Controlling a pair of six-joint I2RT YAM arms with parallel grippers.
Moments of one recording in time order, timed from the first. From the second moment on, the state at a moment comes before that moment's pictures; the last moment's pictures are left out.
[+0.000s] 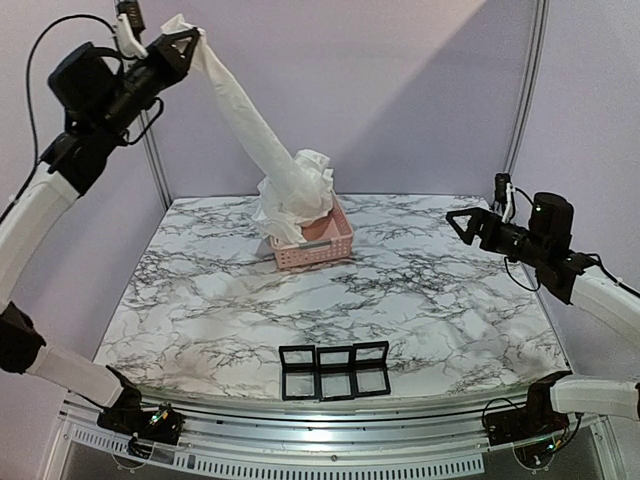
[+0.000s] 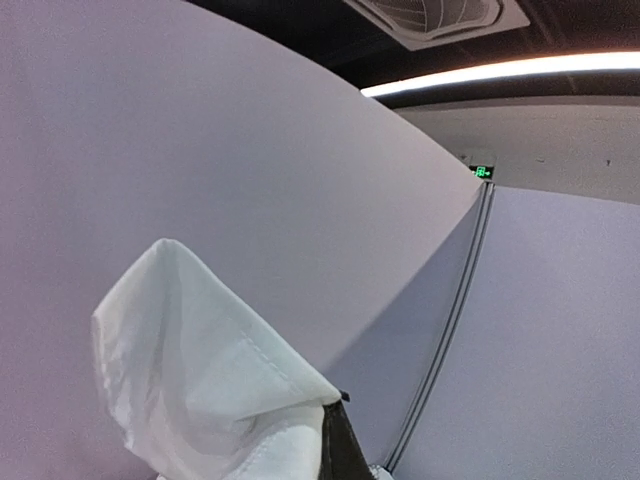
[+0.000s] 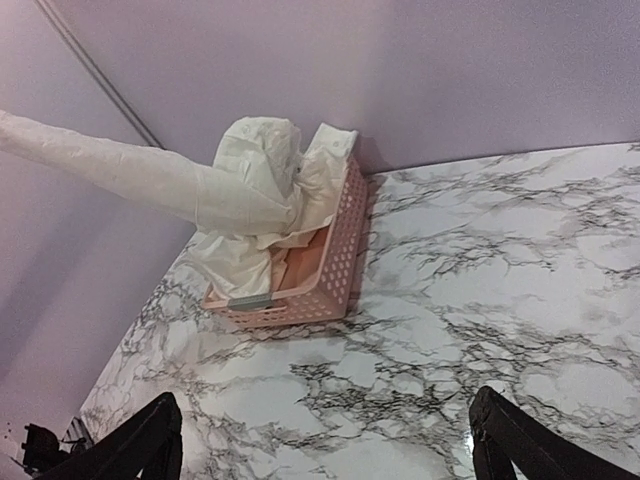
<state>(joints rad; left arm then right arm) -0.52 1.36 1.69 0.07 -0.05 -0.32 0.24 1.02 0.70 0.09 -0.37 0.49</state>
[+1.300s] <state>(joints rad) -0.49 1.02 1.61 -0.20 0.49 -0.66 0.74 2.28 1.75 0.45 -0.45 0.09</state>
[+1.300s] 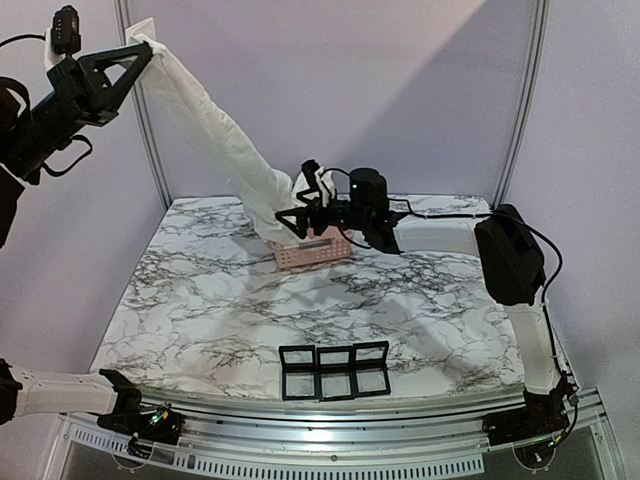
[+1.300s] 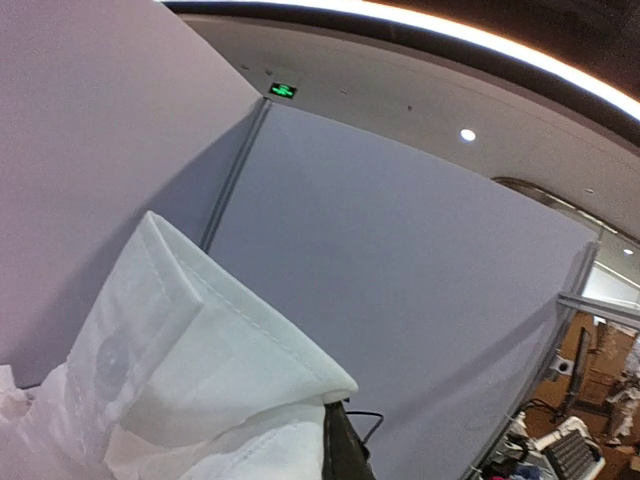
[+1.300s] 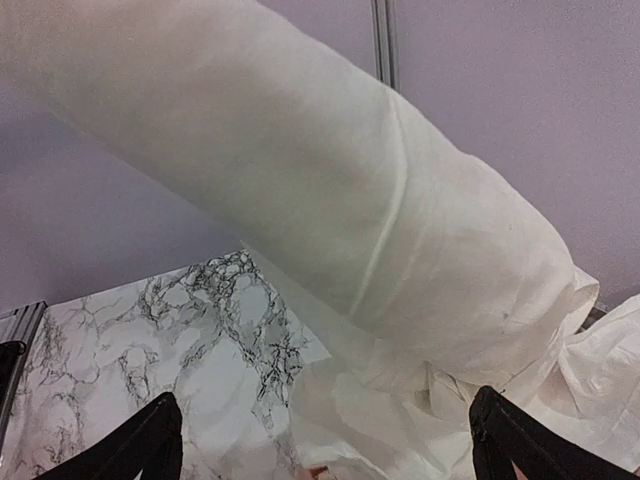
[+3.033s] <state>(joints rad) -0.44 0.88 1.40 -0.32 0.53 -0.39 0.92 1.51 1.37 0.77 -0.21 0.11</state>
